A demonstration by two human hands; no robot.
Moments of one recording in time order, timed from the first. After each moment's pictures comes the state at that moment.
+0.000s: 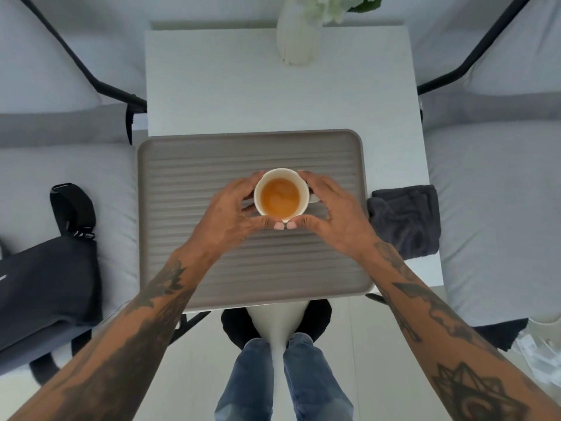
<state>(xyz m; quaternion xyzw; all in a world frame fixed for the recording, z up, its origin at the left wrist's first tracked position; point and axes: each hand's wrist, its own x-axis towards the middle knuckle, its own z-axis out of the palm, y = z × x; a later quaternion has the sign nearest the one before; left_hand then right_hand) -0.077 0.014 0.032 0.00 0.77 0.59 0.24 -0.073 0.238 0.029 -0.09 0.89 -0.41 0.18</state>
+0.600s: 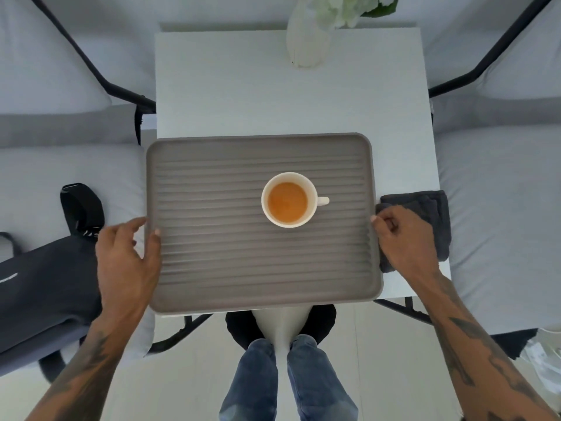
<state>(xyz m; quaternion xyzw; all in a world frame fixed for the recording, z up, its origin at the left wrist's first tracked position) 0.001 -0.108 0.023 -0.24 0.93 0.26 0.05 -0.043 0.306 0.029 0.19 0.93 -0.28 0.14</state>
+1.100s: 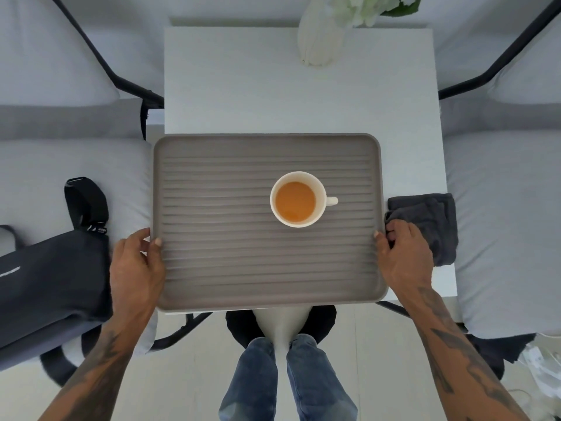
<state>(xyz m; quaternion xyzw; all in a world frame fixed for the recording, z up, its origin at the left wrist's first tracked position) 0.016 -0.114 0.001 -0.29 0.91 0.28 0.06 -0.018 0.295 0.004 0.21 0.95 -0.19 0.12</state>
